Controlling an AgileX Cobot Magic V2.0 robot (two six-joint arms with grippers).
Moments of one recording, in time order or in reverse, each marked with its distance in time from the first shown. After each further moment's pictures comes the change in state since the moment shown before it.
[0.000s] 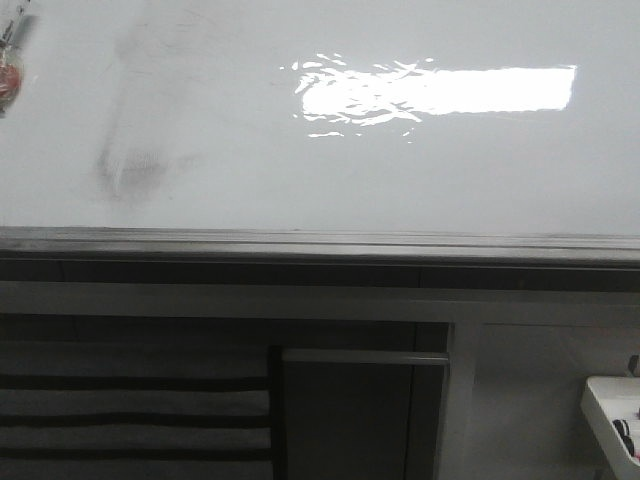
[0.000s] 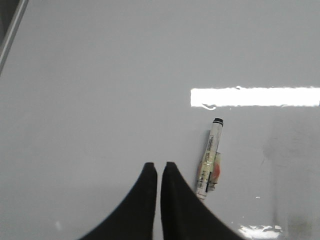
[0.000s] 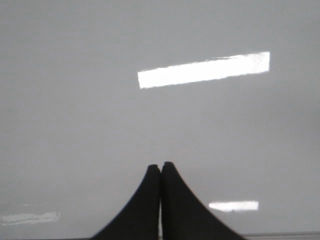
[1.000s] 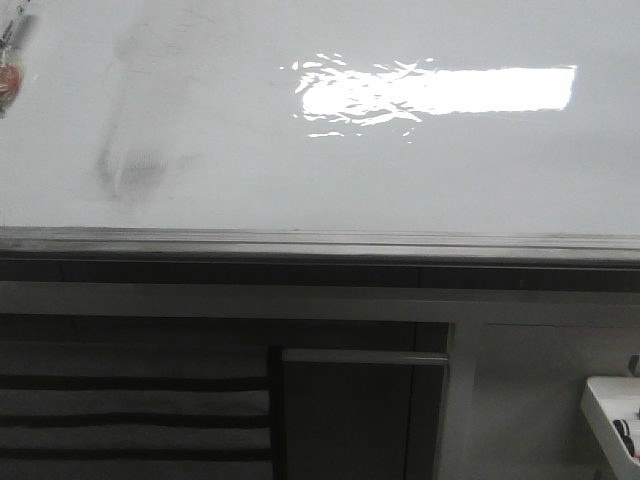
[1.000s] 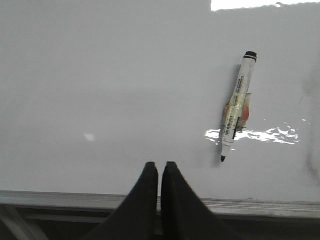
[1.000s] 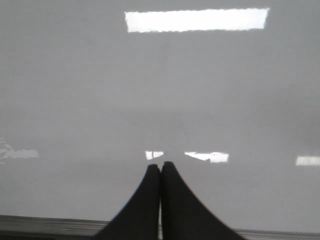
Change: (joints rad) left arm 0.000 0.307 -0.202 0.083 0.237 0.013; right arm 0.000 0.262 -0.242 0.006 0.173 -0.122
